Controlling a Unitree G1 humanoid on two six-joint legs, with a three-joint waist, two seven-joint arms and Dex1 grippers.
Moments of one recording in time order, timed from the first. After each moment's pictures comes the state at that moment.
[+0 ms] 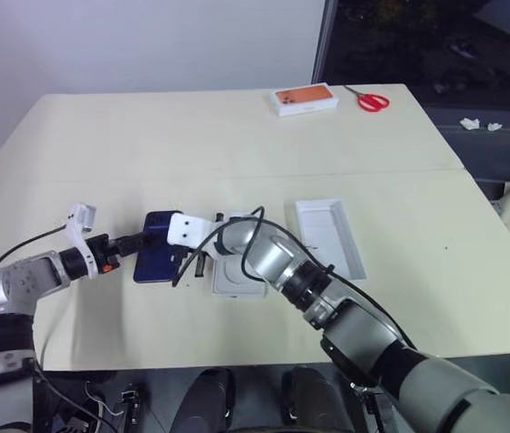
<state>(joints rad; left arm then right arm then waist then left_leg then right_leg) -0.37 0.70 0.29 0.30 -0.67 0.99 -0.86 -0.94 0.10 0.58 0.62 -0.27 0.39 0.72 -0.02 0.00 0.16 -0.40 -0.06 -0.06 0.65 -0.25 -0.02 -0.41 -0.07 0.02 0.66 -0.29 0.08</state>
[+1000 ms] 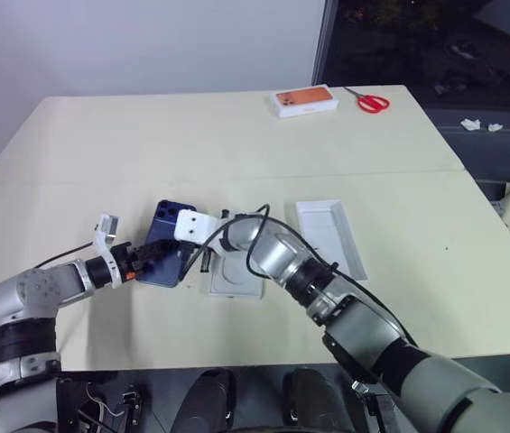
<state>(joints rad) -0.36 0.58 0.37 0.26 -0.76 1.19 -0.79 -0.94 0.06 0.56 0.65 -0.28 0.32 0.71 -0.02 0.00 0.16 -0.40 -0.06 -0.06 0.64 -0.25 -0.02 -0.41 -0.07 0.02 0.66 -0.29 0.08</state>
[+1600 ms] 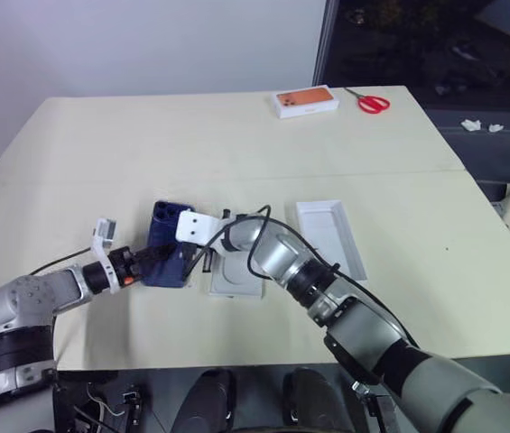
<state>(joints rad) -0.30 0.56 0.39 0.22 -0.81 1.23 -0.74 -0.93 0.06 0.56 0.64 -0.30 0.32 0.72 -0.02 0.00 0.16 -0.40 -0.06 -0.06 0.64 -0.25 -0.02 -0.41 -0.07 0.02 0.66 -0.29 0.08</state>
